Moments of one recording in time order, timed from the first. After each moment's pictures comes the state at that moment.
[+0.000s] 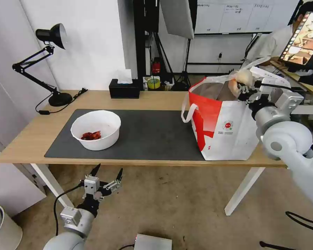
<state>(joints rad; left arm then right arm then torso) 1.64 -1.08 -0.44 -2.09 -0.39 -0.10 -0.07 -0.69 0.64 0.20 1.97 1.11 -0.22 0.51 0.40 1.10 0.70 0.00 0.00</state>
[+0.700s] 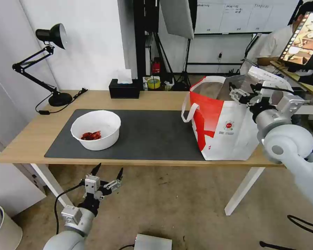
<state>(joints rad) 1.63 -1.07 -0.43 -2.09 -0.39 -0.10 -0.07 -0.74 0.62 0.23 2.00 1.10 -0.22 0.50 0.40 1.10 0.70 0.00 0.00</state>
